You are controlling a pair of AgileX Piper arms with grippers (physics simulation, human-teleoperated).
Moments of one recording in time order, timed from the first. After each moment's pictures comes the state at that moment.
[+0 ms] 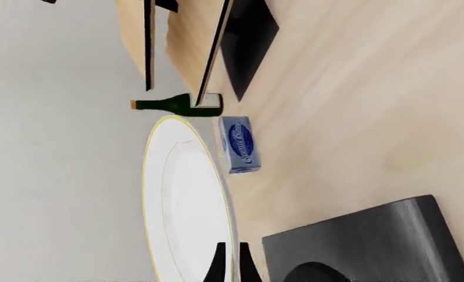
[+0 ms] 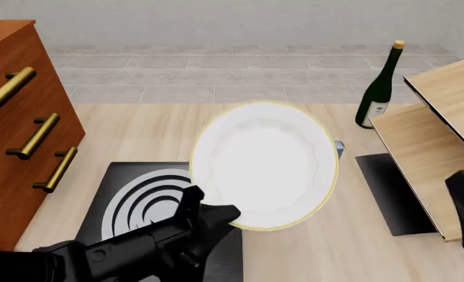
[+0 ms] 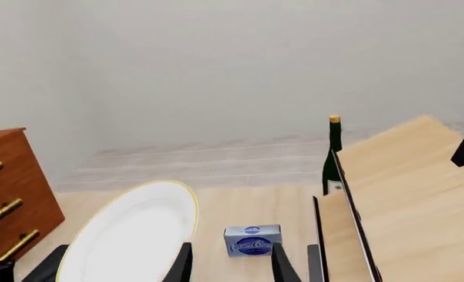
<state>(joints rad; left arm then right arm) -0.96 1.39 -0.38 -0.63 1.45 0.18 0.02 -0.24 0.16 0.17</state>
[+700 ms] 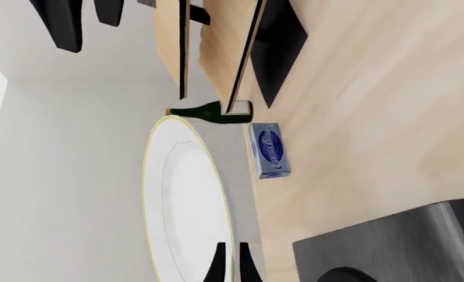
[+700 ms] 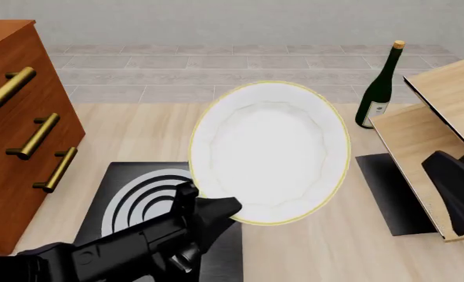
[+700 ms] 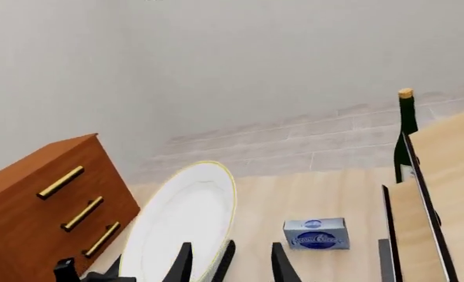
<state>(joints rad) -0.98 1.32 -0.37 -0.67 1.50 0.36 0.19 -0.32 0.11 0.34</state>
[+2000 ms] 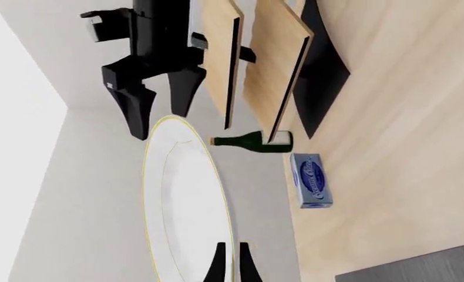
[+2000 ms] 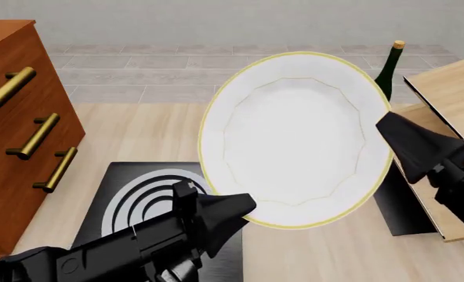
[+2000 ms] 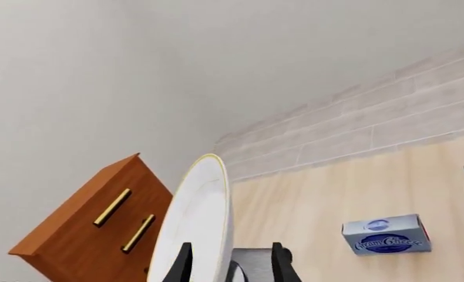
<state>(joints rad) -1.07 1.23 -0.40 -0.67 1.53 0.44 0.53 -0.34 -0.20 0.59</state>
